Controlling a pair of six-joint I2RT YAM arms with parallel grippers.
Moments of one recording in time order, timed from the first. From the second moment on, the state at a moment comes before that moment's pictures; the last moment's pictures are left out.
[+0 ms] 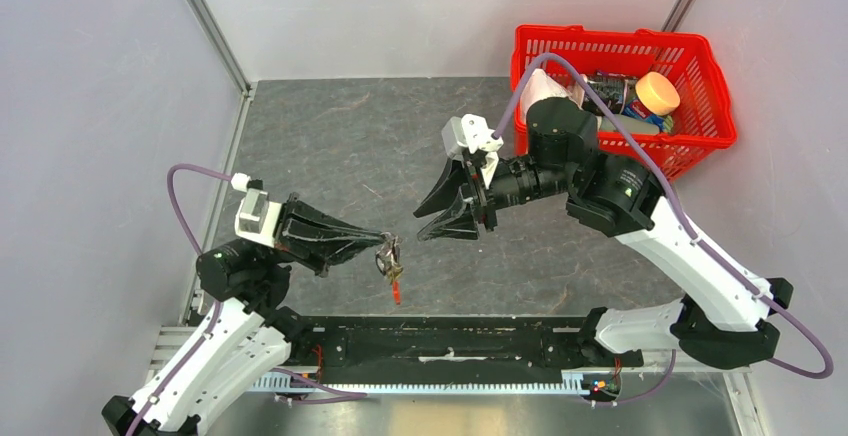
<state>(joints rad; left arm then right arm) -0.54 0.59 0.60 0.92 0.86 -0.81 0.95 1.27 1.71 -0.66 -0.77 -0.12</state>
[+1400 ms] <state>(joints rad) -0.55 0.64 0.57 1.05 0.69 -0.87 0.99 1.34 1.73 -0.48 -0.79 -0.01</state>
